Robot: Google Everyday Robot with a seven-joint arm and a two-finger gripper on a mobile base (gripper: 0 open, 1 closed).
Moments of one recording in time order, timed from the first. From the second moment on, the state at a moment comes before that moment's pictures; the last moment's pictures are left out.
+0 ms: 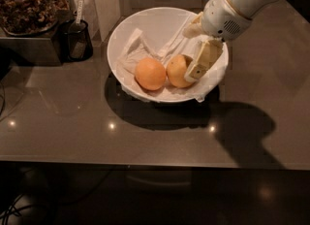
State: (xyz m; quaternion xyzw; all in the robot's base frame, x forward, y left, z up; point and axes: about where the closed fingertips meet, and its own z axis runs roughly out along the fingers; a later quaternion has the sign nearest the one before) arm 0.557 -0.096 0.937 -0.66 0.69 0.13 0.25
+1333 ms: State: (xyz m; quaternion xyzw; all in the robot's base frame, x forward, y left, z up) arm 0.586 -0.068 0.911 -0.68 0.68 0.16 0.23
